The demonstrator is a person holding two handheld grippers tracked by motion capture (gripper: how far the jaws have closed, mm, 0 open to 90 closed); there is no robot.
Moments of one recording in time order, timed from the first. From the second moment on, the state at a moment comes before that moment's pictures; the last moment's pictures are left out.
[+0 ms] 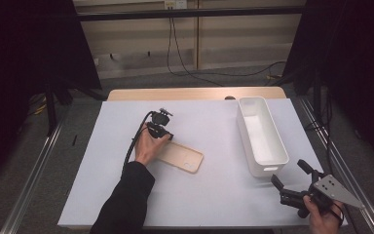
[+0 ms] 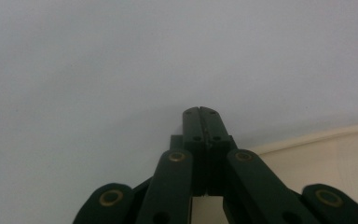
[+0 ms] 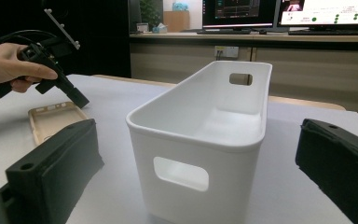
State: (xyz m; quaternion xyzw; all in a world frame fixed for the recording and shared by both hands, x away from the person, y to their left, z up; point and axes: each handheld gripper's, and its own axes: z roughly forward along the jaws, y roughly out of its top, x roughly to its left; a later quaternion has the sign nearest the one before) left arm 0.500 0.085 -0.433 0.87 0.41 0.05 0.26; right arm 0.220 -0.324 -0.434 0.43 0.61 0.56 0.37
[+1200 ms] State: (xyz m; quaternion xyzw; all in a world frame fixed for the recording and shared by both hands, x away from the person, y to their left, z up) left arm 0.476 0.097 -0.433 0.89 0.38 0.07 0.25; right arm 0.219 -0.324 -0.434 0.43 0.61 0.56 0.37
